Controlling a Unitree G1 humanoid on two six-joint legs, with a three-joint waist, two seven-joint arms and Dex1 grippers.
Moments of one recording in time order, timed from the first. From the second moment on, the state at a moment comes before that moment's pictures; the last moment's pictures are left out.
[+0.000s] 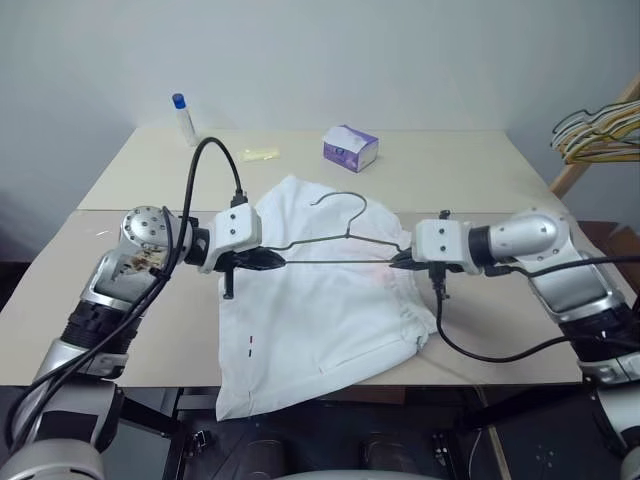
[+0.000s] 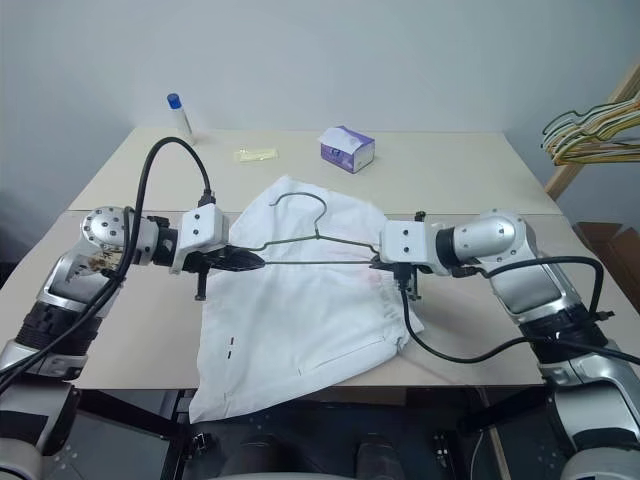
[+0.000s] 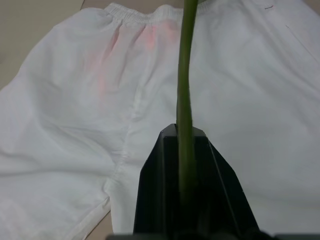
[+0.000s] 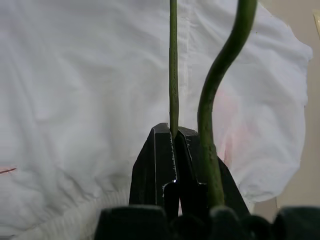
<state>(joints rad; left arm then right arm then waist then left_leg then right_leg) -0.65 0.74 -0.21 0.11 -0.17 0.22 -1.31 -0.58 -0.87 0.29 -0.06 0.09 0.16 1.19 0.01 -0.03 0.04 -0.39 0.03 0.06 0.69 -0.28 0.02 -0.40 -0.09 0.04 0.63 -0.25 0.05</state>
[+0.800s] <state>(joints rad) -0.39 0.74 0.09 -0.12 -0.48 0.38 -1.19 -0.11 -0.92 -0.26 0.02 0.57 1.15 0.95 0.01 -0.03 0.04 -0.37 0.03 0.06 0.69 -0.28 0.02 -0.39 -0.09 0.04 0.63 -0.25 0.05</state>
